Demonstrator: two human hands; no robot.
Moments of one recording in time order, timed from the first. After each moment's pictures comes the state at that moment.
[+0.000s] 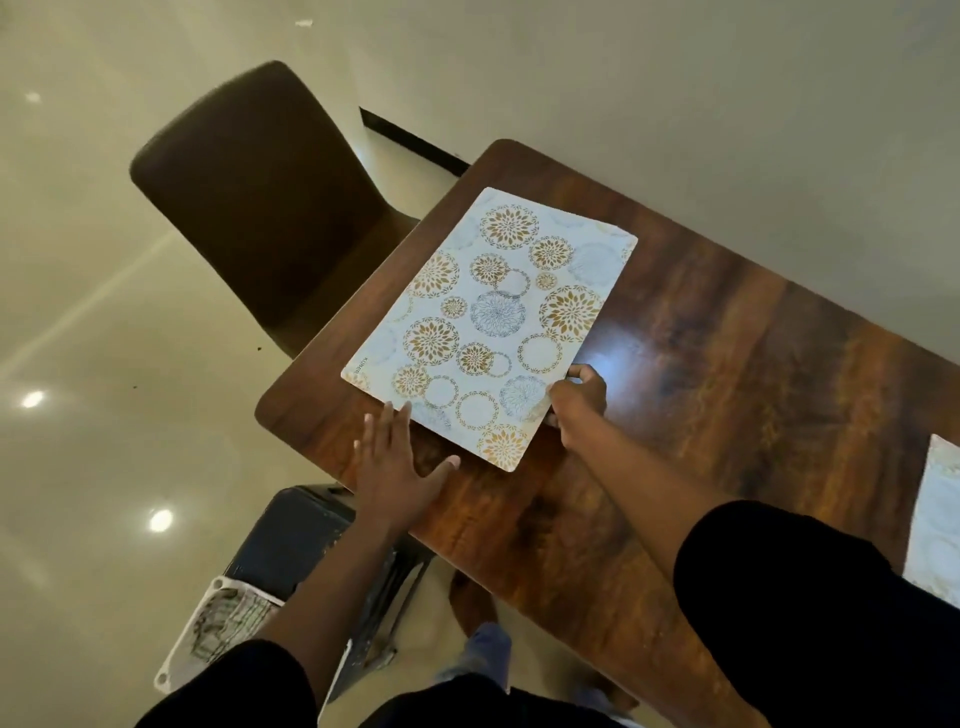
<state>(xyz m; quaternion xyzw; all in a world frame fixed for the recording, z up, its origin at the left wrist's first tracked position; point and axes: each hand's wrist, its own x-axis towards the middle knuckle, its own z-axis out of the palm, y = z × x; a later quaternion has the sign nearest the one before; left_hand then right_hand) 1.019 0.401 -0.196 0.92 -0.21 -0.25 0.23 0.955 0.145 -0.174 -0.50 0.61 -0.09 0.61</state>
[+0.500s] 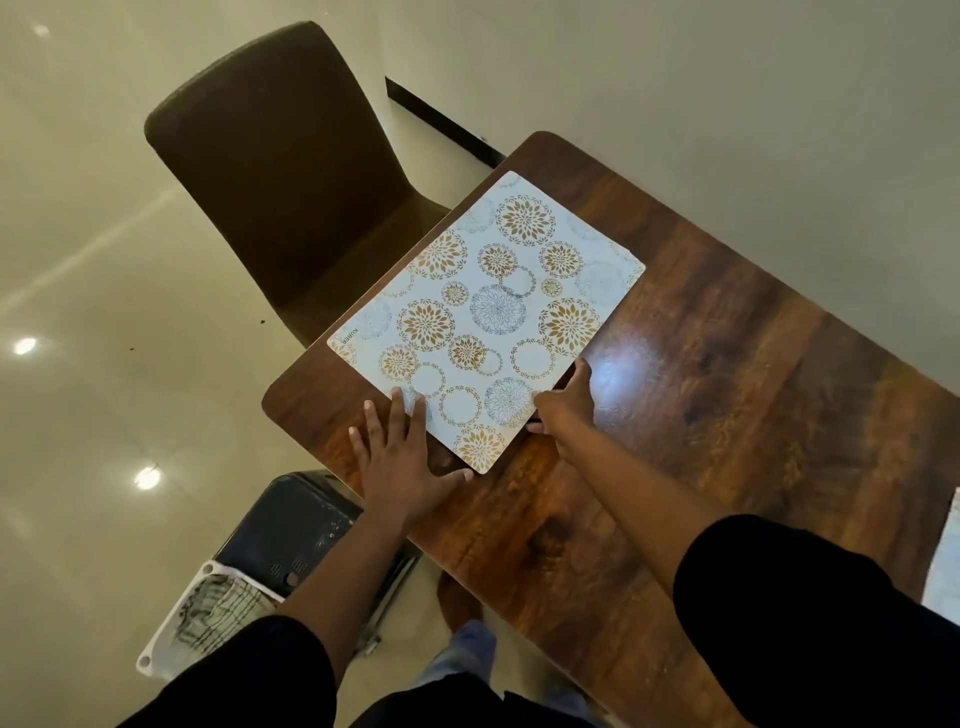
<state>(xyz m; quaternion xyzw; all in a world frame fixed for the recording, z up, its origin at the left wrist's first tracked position) 1.044 0.393 -0.217 0.93 -0.23 -0.25 0.11 0.996 0.161 -0.184 -0.58 0.55 0.00 0.59</state>
